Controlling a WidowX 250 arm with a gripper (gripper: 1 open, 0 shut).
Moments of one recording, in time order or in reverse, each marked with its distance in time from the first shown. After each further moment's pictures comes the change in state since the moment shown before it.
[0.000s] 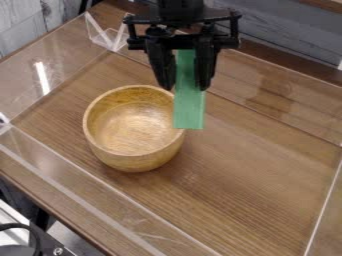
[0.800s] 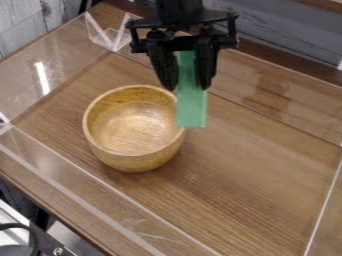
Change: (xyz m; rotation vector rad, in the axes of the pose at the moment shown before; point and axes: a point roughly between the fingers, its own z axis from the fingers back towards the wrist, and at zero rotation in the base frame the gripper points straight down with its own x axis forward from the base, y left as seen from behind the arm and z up) arm 0.010 0.007 -0.003 -0.052 -0.027 0.009
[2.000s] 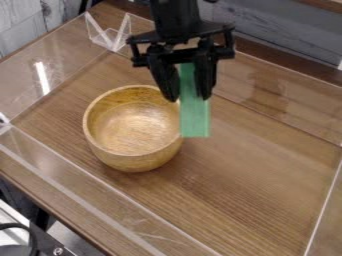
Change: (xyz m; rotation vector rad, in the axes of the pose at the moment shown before) arm -0.002 0.000 -0.014 -0.052 0.008 -0.006
